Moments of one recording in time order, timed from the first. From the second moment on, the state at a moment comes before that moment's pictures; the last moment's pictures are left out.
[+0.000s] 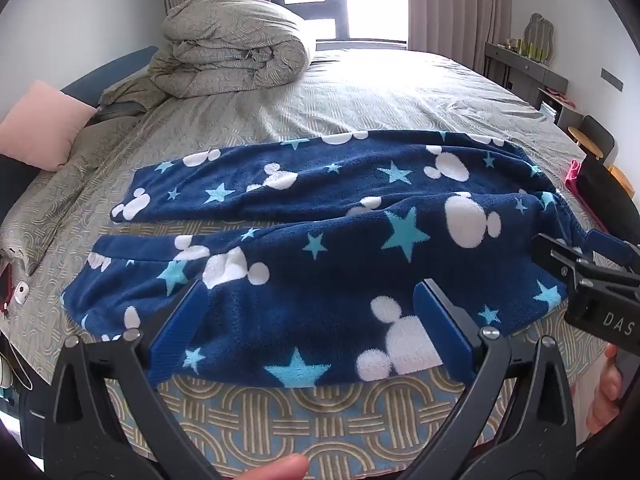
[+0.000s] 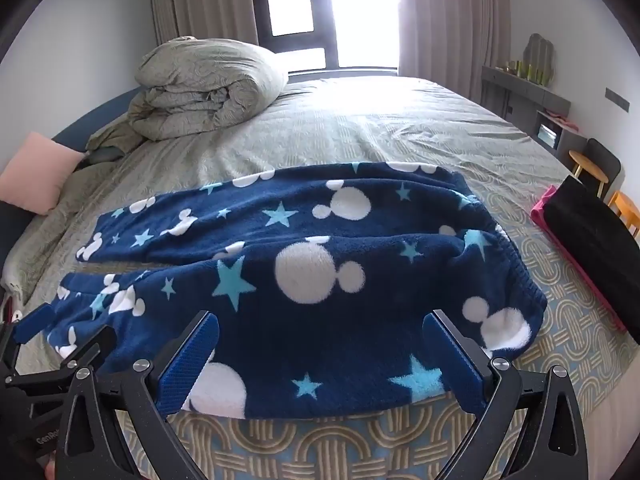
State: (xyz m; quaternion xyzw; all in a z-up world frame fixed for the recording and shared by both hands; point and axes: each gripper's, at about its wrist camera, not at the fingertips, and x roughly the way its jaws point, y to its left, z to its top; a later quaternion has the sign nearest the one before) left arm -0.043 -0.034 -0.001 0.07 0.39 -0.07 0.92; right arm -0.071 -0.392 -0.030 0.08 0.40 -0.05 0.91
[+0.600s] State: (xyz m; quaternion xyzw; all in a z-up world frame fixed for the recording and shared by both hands) left arm -0.043 -0.032 -0.005 0.06 0.39 -0.07 0.92; right arm -0.076 -0.389 -0.036 0.07 0.40 -0.05 0.91
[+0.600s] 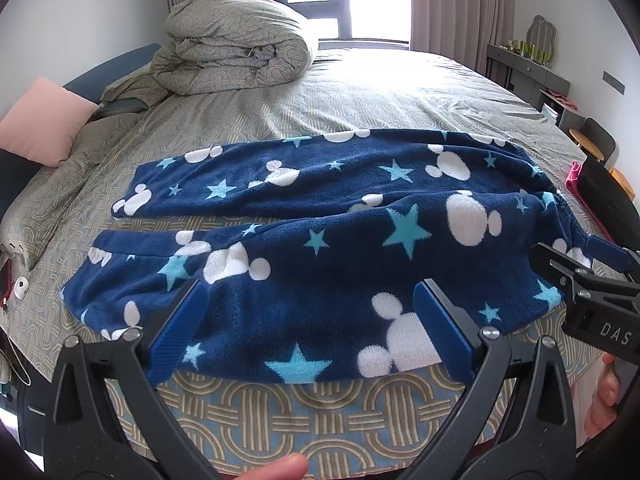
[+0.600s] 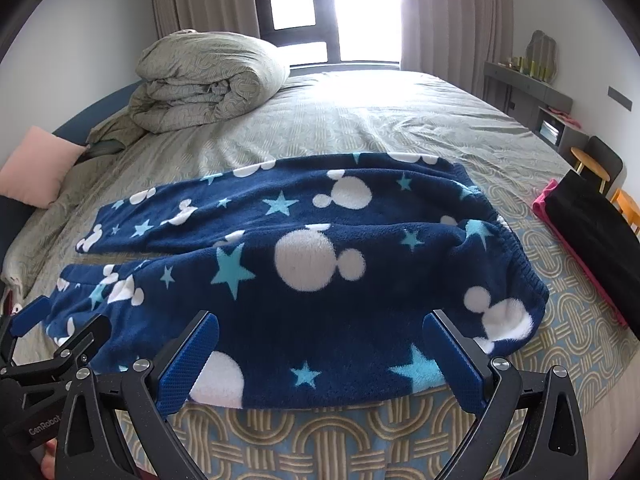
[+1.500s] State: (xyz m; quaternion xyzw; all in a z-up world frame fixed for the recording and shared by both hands) left arm -0.046 -0.032 -0.008 0.06 0.39 -0.07 0.91; right arm -0.077 -0.395 -0.041 0.09 0.42 -0.05 0.90
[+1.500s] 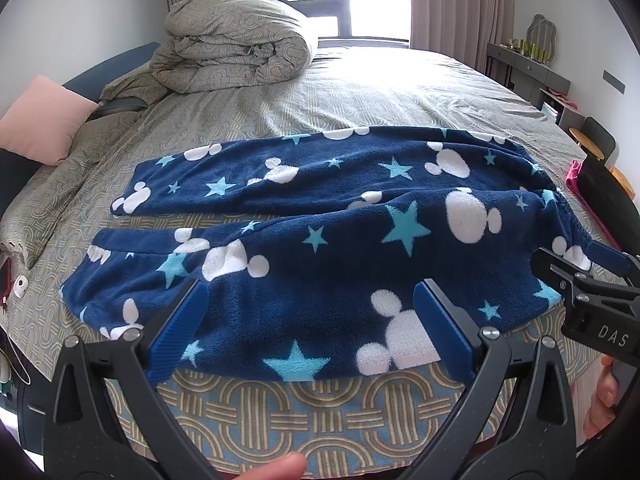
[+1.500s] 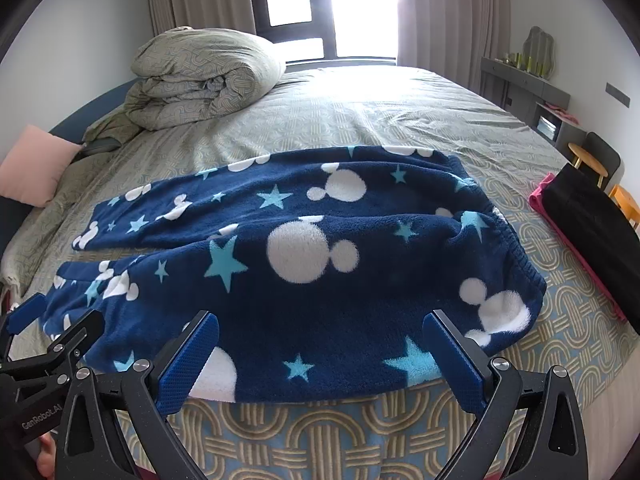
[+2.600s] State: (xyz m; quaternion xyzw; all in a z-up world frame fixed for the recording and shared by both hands) left arm -0.043 -0.034 -0.010 0.06 0.40 -0.07 0.91; right arm -0.075 -0.396 -0.046 0.09 0.42 -0.04 0.90
